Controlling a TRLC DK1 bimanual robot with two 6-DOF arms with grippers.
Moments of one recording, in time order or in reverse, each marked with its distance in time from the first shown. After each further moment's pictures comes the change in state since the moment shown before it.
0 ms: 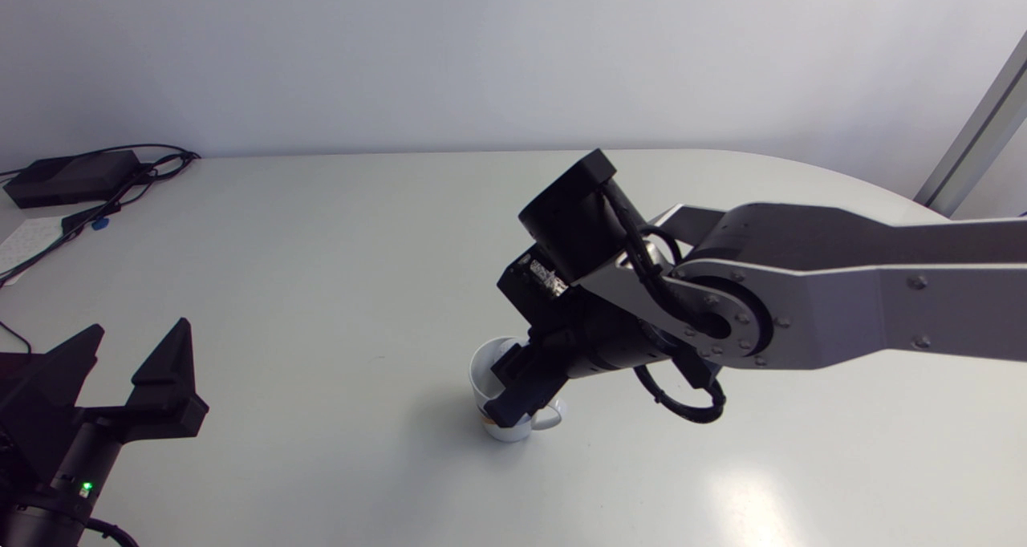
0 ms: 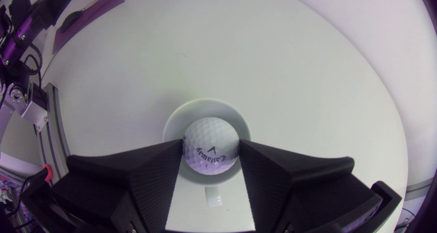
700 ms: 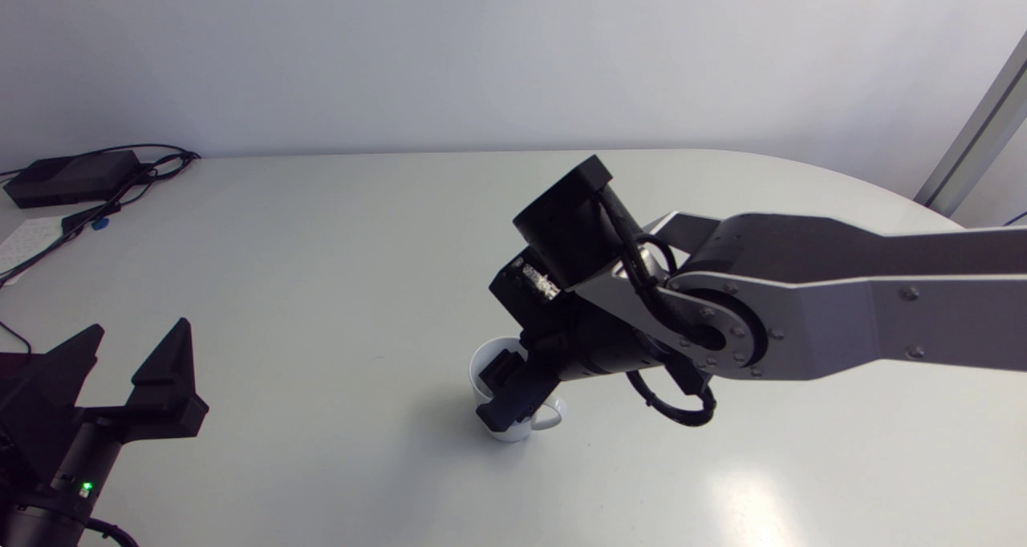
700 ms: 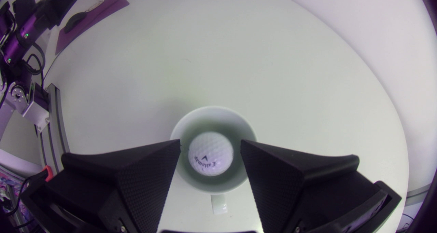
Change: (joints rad) left arm 0.000 0.000 0.000 0.000 0.000 0.000; right arm 0.013 0.006 -0.014 0.053 -0.004 -0.006
